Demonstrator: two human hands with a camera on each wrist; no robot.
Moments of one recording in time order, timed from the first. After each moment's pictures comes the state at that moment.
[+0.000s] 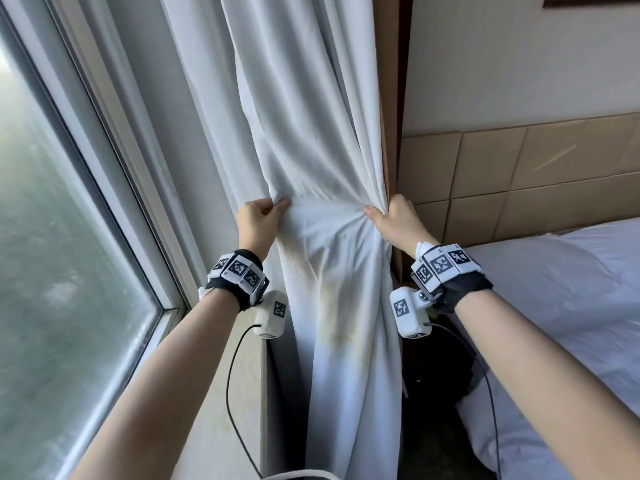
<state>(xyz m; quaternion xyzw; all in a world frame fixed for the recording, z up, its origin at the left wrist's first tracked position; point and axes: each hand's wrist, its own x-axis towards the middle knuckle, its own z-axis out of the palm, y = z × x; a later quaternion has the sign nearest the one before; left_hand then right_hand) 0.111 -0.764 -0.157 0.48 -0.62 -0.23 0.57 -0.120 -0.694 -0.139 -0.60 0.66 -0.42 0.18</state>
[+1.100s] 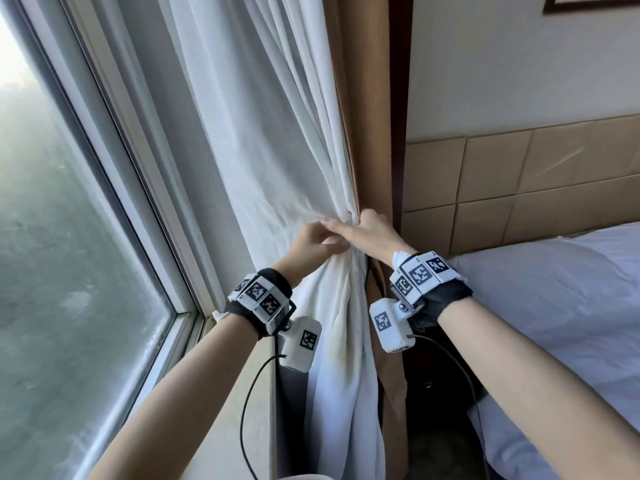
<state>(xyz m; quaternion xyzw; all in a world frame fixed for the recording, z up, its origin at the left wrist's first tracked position) 0.067 -0.712 -0.163 0.33 -0.76 -0.39 0.39 -0.077 -0.670 -0.130 -0.61 0.65 -0.37 0.25</state>
